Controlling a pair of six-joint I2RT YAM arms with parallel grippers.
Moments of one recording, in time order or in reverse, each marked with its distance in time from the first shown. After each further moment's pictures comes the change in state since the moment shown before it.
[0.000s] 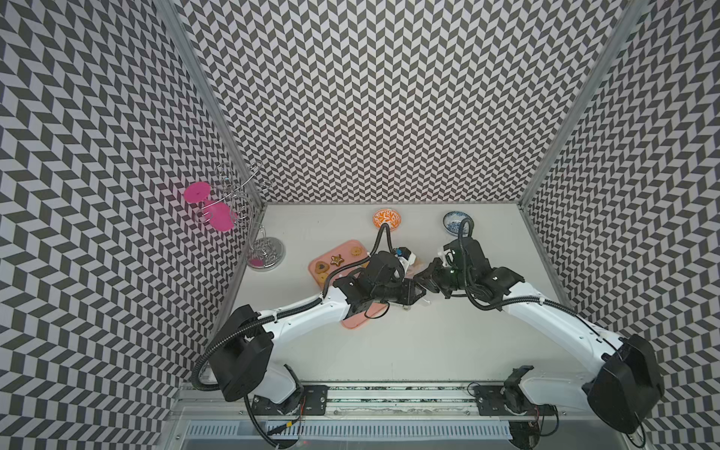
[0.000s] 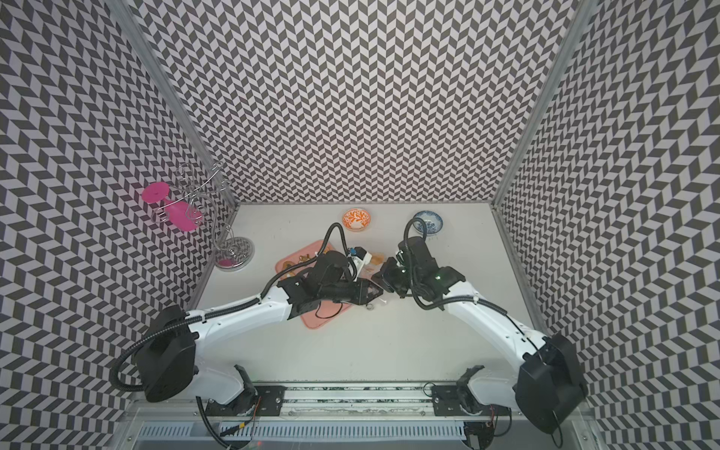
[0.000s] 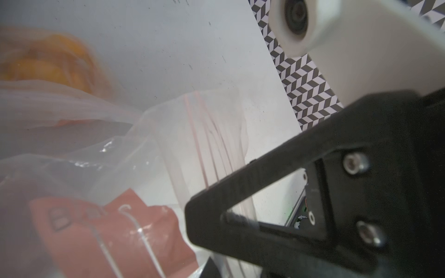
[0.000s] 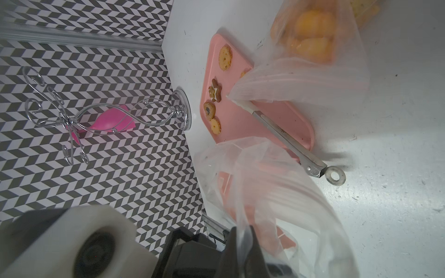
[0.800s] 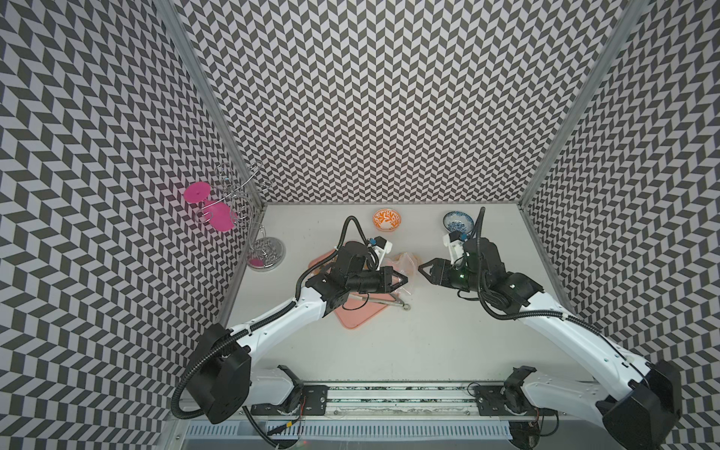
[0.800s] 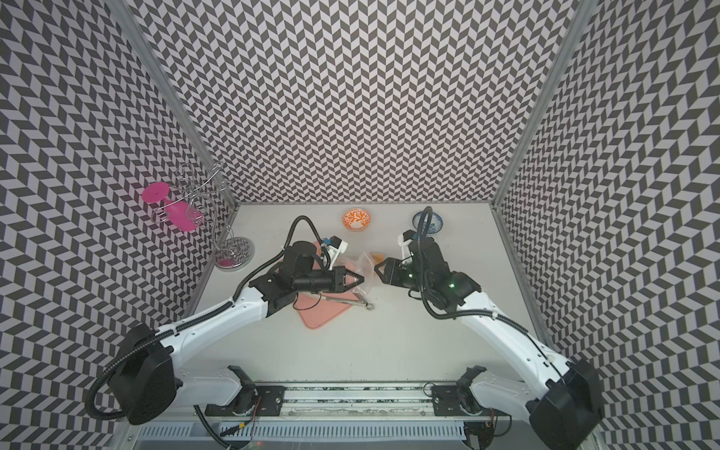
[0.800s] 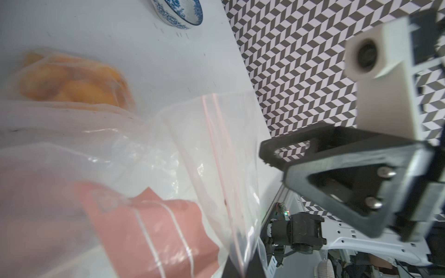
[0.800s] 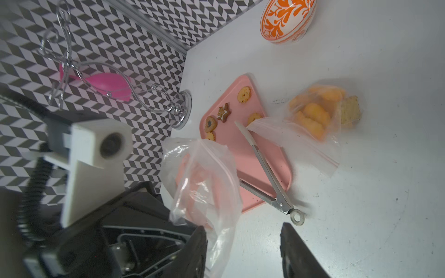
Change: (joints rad) left arm 0.186 -0.154 -0.097 0.059 0.243 -0.078; right arm -0.003 -0.125 -0.032 0.009 0.121 -0.494
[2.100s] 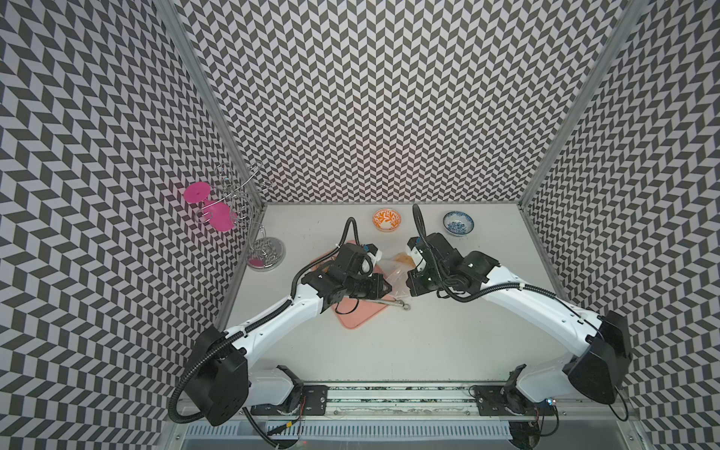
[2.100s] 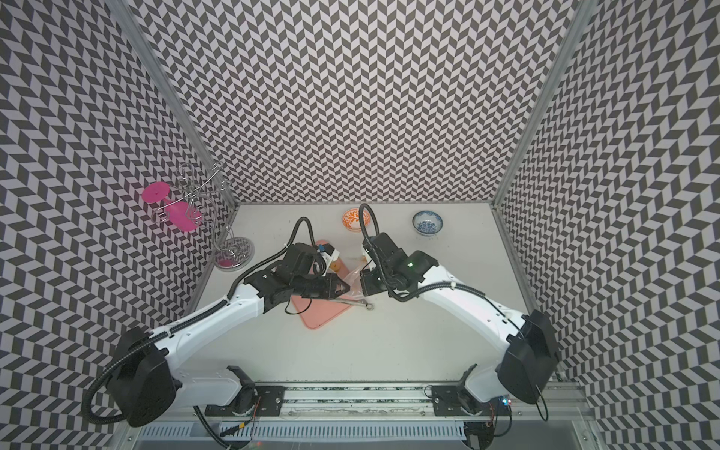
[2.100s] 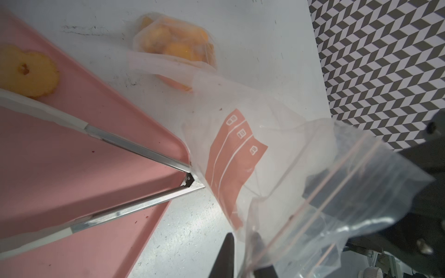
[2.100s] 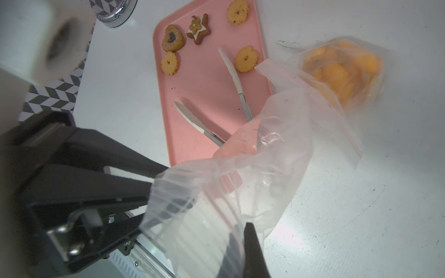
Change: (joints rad) left arm 0.031 -0.005 0.055 -0.373 -0.184 0.184; right arm 0.196 0.314 0.365 -0.393 0.152 -0.270
